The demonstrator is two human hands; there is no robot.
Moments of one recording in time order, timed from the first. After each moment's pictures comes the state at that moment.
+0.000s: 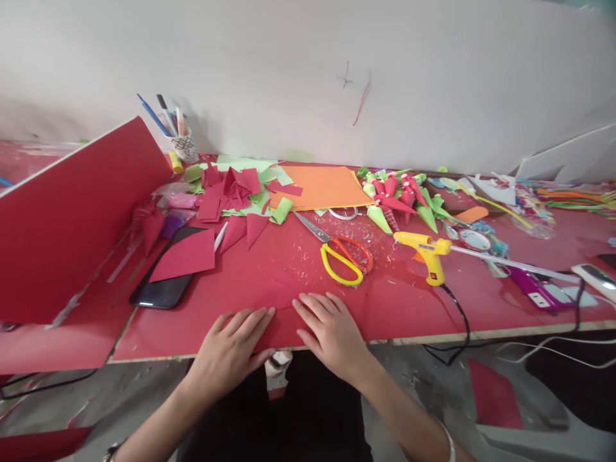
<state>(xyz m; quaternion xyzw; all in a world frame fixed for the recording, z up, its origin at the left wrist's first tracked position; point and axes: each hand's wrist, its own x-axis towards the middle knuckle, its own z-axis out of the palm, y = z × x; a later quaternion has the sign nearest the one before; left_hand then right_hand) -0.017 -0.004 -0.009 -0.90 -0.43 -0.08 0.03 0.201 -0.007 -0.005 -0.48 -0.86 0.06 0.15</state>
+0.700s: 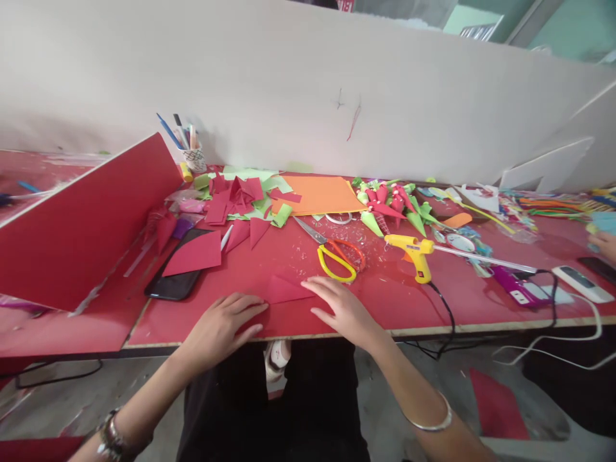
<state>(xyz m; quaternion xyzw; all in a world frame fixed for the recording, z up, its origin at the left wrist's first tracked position) -0.041 0.013 0.002 -0.91 -0.41 -0.09 -0.08 0.231 0.012 0.010 -0.46 -0.84 0.16 0.22</state>
